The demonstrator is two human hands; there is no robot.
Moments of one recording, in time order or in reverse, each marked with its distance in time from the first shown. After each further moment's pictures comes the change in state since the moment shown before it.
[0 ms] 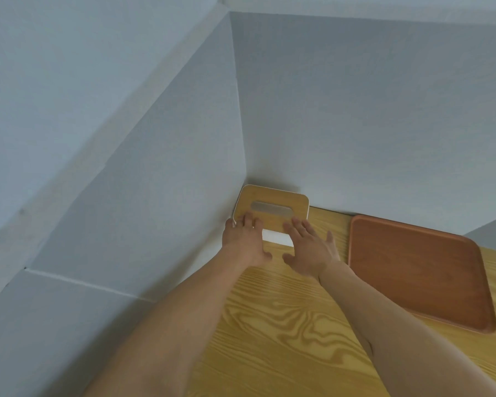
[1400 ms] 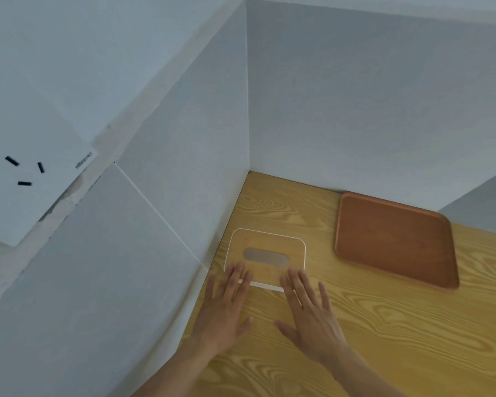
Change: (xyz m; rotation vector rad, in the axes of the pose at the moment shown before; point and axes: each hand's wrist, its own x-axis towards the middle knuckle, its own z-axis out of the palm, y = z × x) left_hand -0.191 0.006 0.166 -0.158 0.190 0.157; right_hand -0.193 -0.014 0.124 -0.141 0.117 -0.177
